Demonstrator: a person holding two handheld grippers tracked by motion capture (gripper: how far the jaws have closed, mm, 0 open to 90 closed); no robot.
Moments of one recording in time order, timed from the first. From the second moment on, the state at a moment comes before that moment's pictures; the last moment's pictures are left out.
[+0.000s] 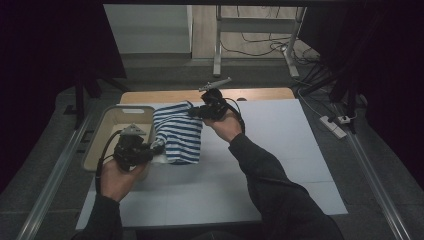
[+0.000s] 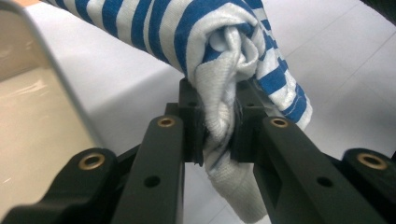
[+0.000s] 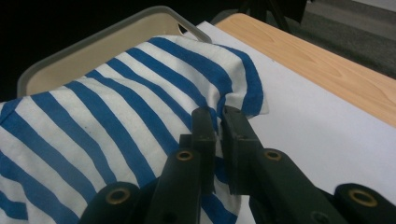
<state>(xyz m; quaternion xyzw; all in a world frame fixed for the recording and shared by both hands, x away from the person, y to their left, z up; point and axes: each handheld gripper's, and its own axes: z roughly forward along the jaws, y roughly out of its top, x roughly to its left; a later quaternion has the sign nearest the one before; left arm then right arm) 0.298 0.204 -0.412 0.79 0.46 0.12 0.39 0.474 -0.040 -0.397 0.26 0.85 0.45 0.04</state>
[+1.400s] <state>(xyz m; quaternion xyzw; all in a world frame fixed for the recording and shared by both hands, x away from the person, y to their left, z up) 0.283 0.334 -0.421 0.73 0.56 0.12 0.37 0.474 0.094 -0.409 0.23 0.85 0.46 0.01</state>
